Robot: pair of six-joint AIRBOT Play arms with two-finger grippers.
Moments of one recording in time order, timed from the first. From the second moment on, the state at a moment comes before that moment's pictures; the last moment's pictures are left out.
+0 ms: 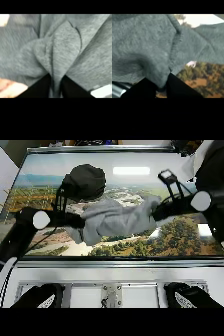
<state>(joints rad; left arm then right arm) -0.36 -0.95 0.94 1.40 -1.09 -1.54 0.19 -1.03 1.13 -1.41 1.26 1.27</state>
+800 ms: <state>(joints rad) -0.47 -1.29 1.18 1.18 -1.16 -1.40 0.21 -0.73 1.00 -1.46 1.42 1.42</state>
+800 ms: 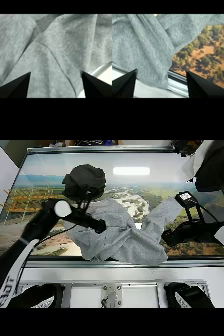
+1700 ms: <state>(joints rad) -0.43 -1.62 1.35 1.08 -1.36 -1.31 -0.18 -0.89 0.55 -1.19 1.27 1.18</state>
